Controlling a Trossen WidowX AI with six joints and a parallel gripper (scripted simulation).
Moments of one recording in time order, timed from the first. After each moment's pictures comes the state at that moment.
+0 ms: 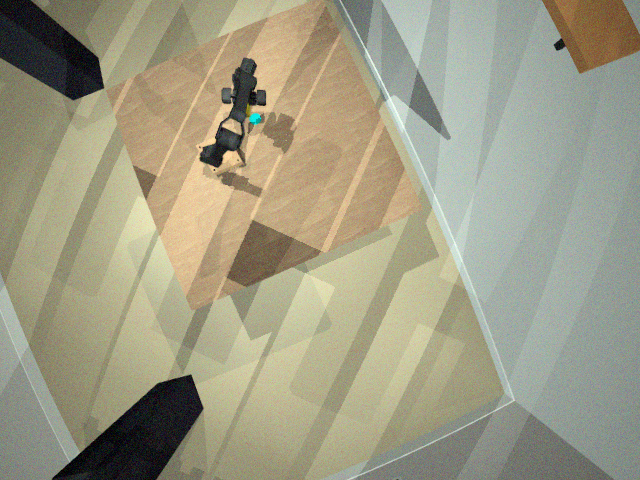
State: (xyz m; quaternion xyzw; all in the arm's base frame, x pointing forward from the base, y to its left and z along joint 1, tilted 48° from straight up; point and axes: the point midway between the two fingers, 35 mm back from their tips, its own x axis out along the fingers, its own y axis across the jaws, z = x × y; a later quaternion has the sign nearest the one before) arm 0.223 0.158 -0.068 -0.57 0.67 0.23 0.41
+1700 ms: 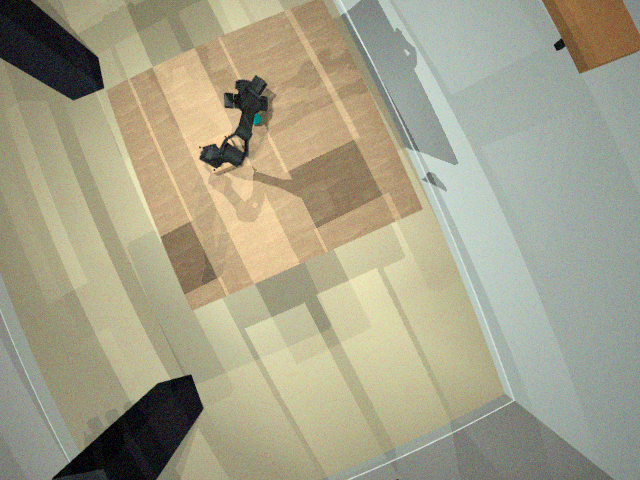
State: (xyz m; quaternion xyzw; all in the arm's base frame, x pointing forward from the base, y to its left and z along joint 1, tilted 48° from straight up) arm 0.221 0.149 -0.085 -0.46 0.64 0.36 0.50
